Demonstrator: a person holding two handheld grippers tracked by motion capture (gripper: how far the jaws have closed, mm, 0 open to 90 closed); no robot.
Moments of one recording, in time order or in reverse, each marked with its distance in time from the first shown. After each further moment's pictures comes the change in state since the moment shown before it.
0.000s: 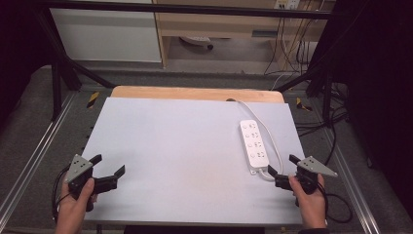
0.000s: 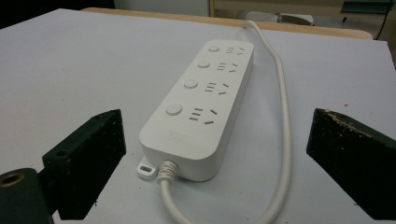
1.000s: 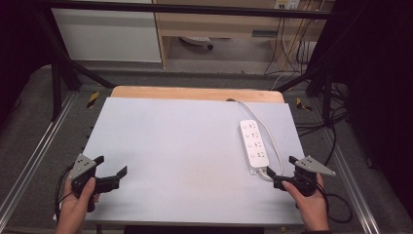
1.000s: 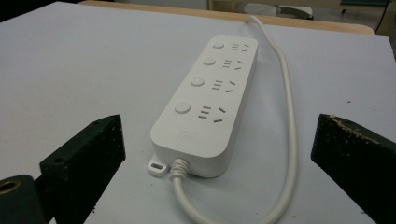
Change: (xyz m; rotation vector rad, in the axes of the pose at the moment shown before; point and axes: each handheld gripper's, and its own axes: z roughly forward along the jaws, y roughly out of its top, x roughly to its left) left arm -0.001 -0.002 0.006 0.042 -0.014 -0.018; right arm 0.011 0.008 -0.004 0.062 -0.017 -0.006
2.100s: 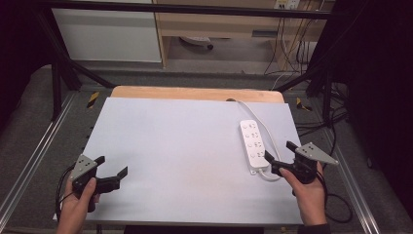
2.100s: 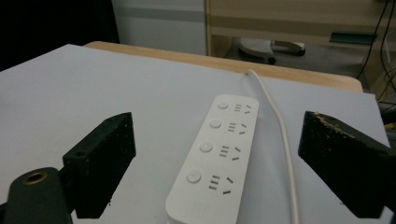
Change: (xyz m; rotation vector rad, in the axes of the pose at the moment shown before) left arm -0.001 -0.001 0.001 0.010 0.001 0.008; right arm 0.014 0.052 -0.001 -0.115 -0.019 -0.012
